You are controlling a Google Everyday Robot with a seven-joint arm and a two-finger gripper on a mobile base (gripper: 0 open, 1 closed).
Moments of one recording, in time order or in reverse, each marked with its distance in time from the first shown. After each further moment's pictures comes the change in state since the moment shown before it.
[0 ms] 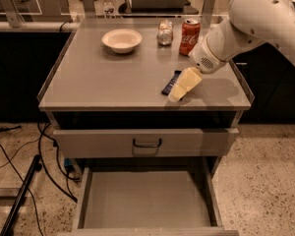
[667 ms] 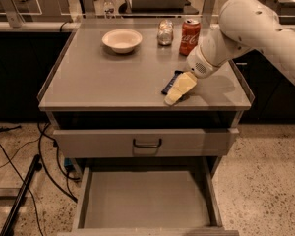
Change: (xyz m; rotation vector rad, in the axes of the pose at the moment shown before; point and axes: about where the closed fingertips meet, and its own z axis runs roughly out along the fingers) arm 0.010 -0.012 0.035 -0.025 0.023 0.050
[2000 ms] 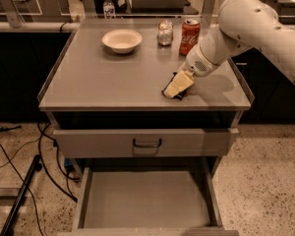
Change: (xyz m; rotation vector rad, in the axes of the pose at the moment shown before) arm 0.001 -0.003 0.000 -0.002 0.015 0.009
